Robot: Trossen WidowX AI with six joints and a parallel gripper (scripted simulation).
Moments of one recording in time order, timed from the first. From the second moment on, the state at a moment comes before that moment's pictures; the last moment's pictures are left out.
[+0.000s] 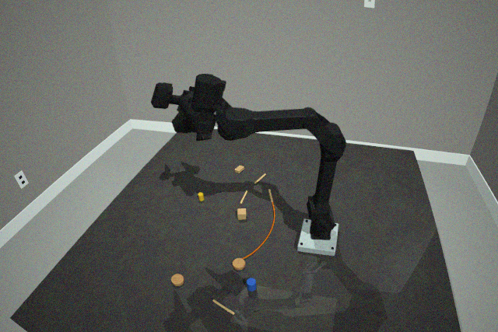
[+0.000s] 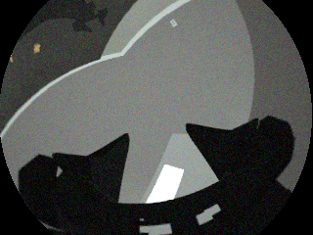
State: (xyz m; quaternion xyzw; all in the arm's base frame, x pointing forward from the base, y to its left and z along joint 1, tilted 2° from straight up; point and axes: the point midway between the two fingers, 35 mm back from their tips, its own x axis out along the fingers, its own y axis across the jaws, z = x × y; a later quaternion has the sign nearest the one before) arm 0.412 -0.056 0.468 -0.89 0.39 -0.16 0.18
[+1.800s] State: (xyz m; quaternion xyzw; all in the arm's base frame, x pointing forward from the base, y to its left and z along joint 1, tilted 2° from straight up) arm 0.289 -0.075 0.069 -0.44 0.54 0.44 0.57
